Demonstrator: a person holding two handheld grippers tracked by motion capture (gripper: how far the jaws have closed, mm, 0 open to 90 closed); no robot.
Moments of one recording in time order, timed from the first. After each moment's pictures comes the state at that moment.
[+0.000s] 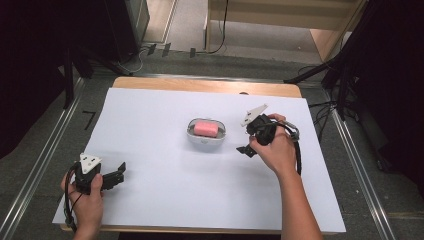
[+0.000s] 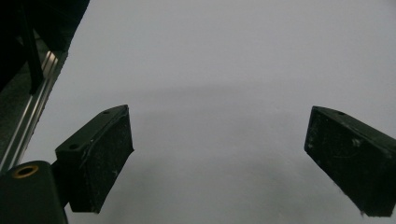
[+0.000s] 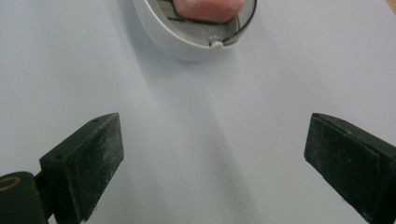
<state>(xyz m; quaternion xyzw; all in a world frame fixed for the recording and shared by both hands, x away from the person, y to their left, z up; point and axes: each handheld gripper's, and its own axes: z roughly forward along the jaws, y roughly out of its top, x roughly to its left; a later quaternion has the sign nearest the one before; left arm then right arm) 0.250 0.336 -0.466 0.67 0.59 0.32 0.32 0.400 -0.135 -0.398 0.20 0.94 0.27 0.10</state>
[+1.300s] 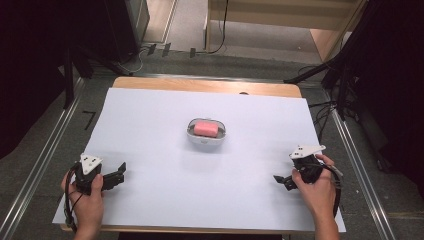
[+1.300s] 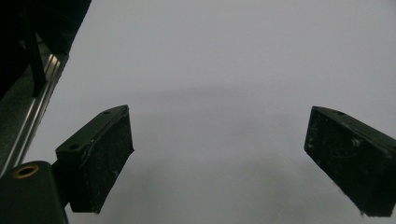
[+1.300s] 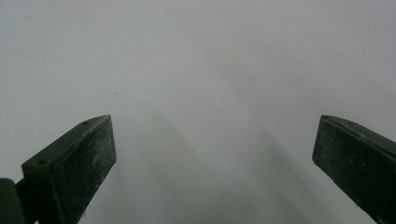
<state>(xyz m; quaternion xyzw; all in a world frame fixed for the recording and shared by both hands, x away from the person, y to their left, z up) 0.249 0.335 -0.466 0.67 0.59 0.32 0.32 0.319 -0.264 -0.464 0.34 0.88 0.32 0.11</state>
